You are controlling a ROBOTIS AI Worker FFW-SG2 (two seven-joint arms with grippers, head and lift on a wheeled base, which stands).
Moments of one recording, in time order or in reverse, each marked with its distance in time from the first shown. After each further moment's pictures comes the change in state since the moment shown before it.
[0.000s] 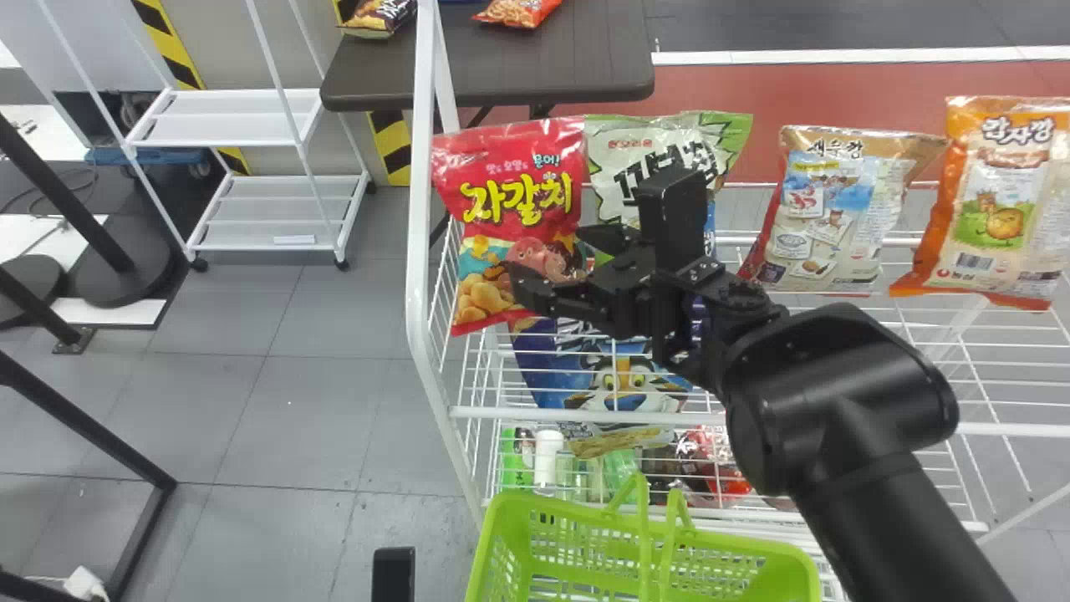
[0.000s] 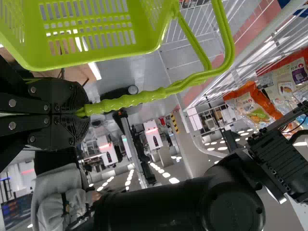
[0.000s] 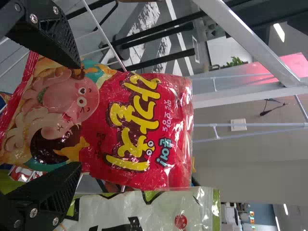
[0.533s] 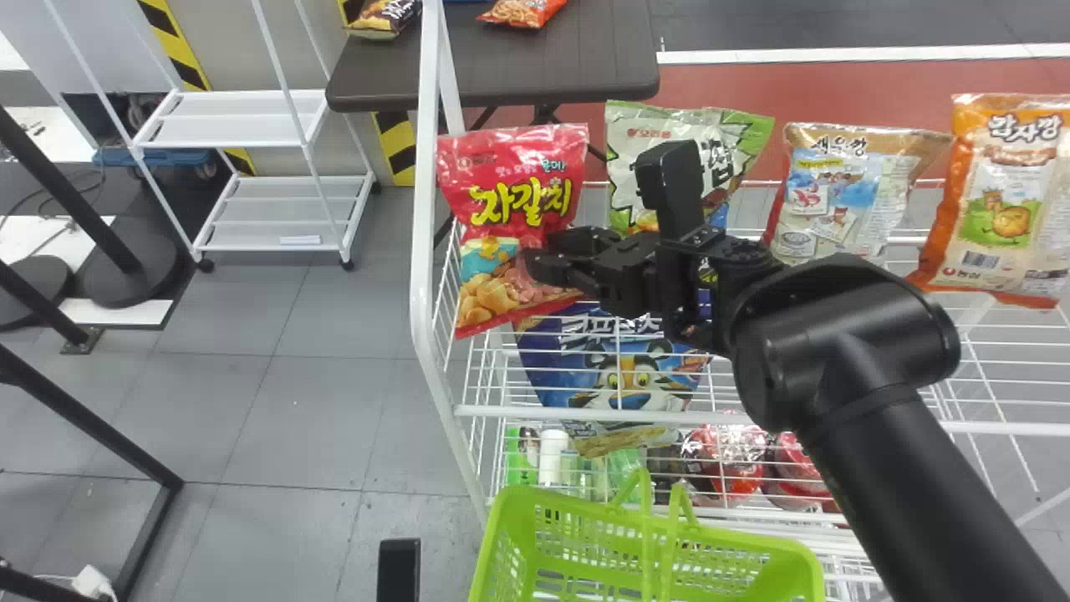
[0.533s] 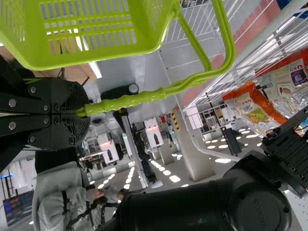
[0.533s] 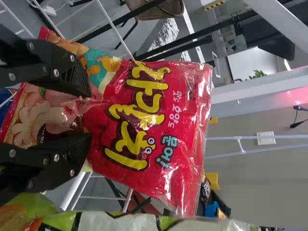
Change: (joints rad) left arm -0.027 0.019 -0.009 0.027 0.023 -0.004 -0.002; right arm -0.100 0.000 0.009 0.082 0.007 0.100 0.073
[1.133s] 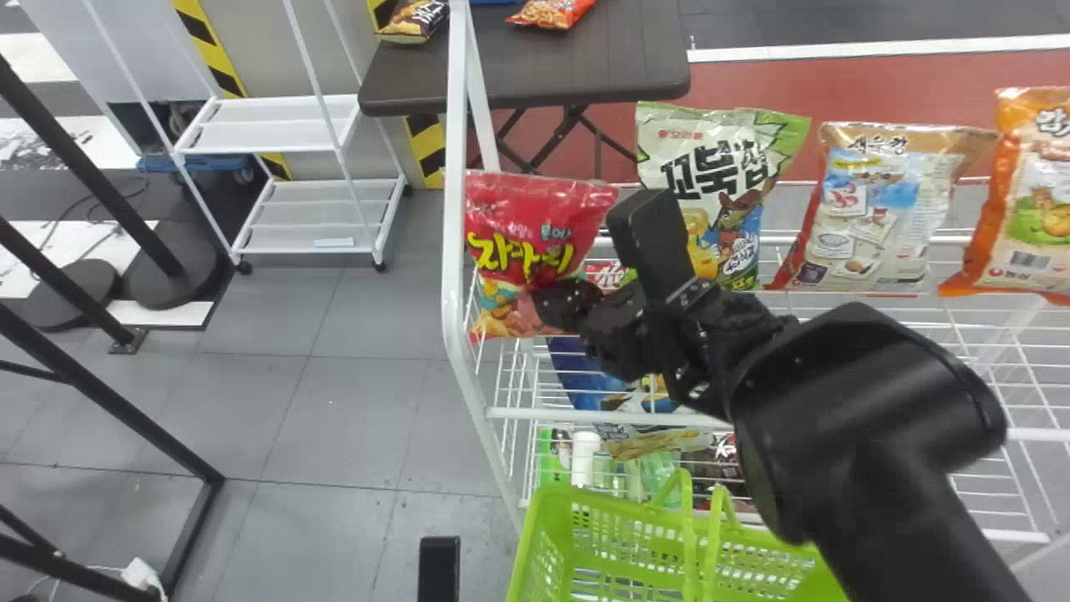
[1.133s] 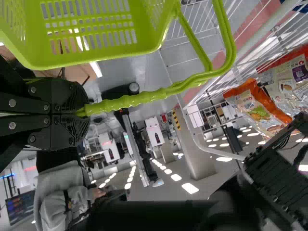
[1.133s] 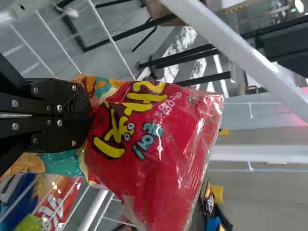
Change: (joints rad) left arm 0.001 -0.002 -0.004 -0.008 -0.001 0.000 0.003; right arm 0.220 0.000 0.126 -0.376 0.184 0.202 -0.111
